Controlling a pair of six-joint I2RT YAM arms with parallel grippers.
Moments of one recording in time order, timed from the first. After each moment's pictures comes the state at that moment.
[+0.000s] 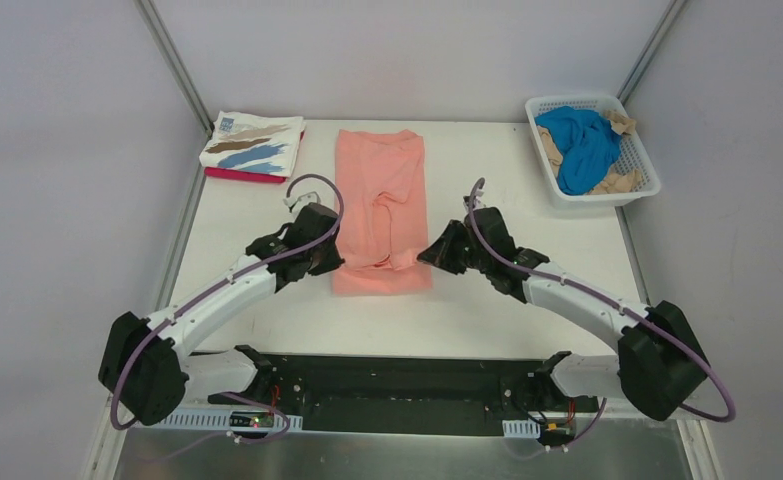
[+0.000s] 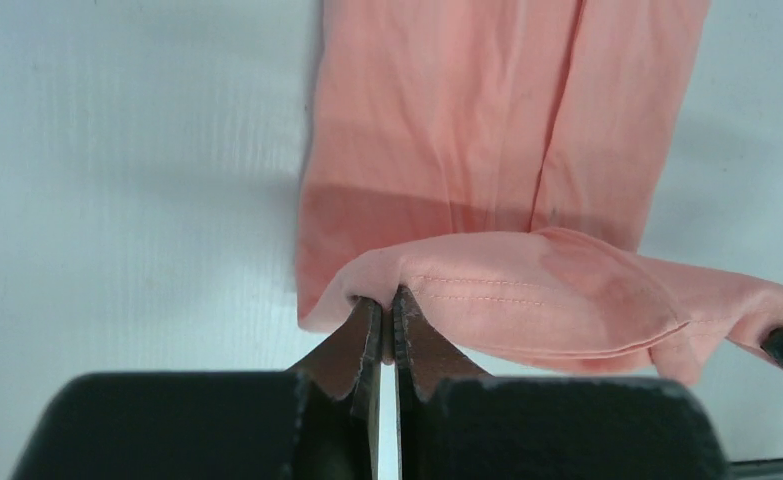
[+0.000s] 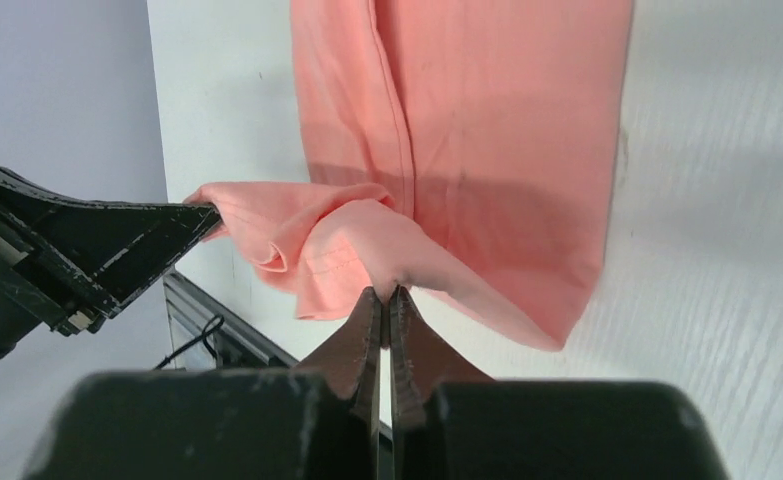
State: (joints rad) left arm -0.63 1.13 0.80 -0.55 -0.26 -0.83; right arm 0.70 1.23 0.70 -0.09 -0.14 0.94
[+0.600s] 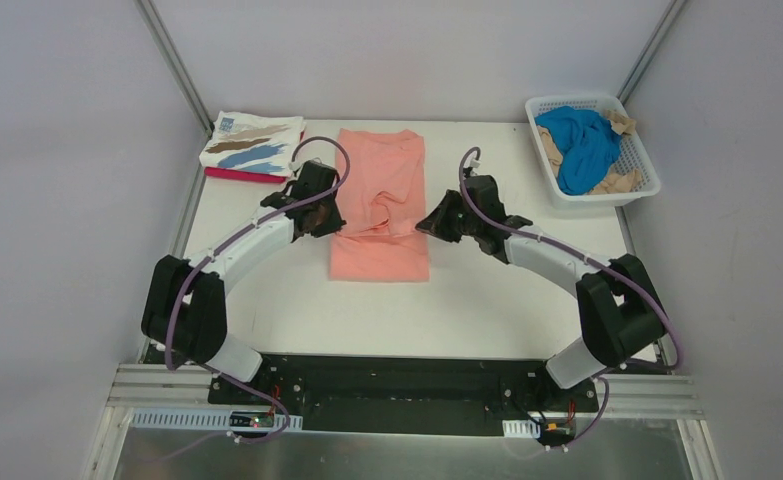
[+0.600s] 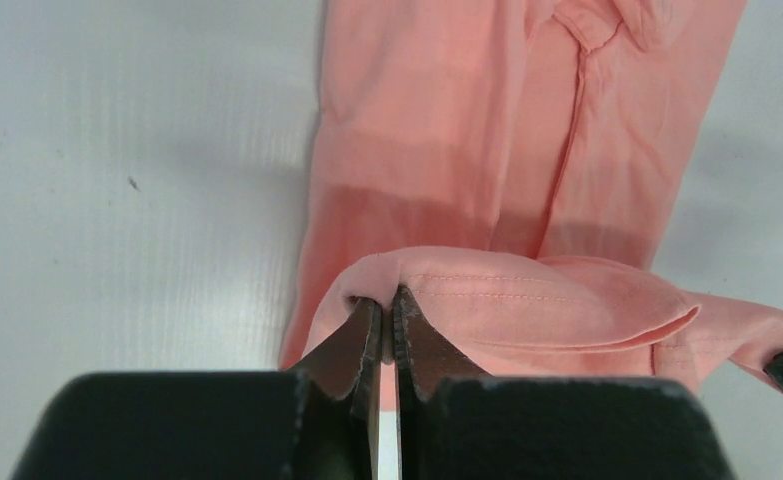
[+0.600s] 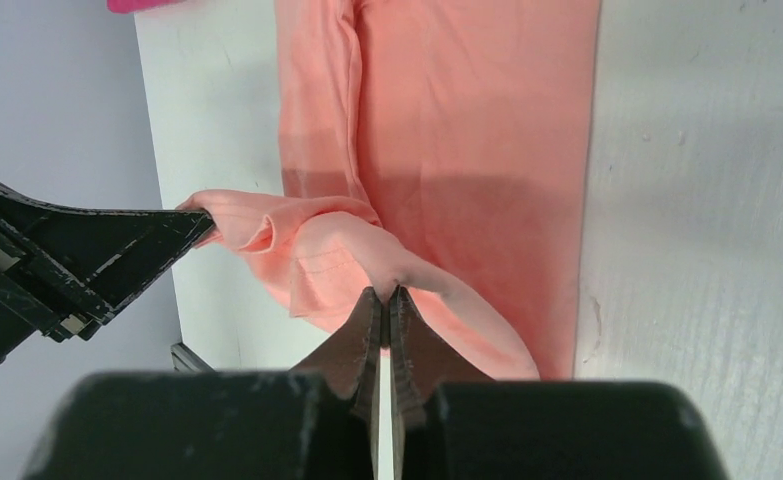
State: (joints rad) left arm -0.43 1.48 1.06 -0.47 -0.18 -0.69; right arm 0.55 1.54 0.93 -0.02 -0.19 0.90
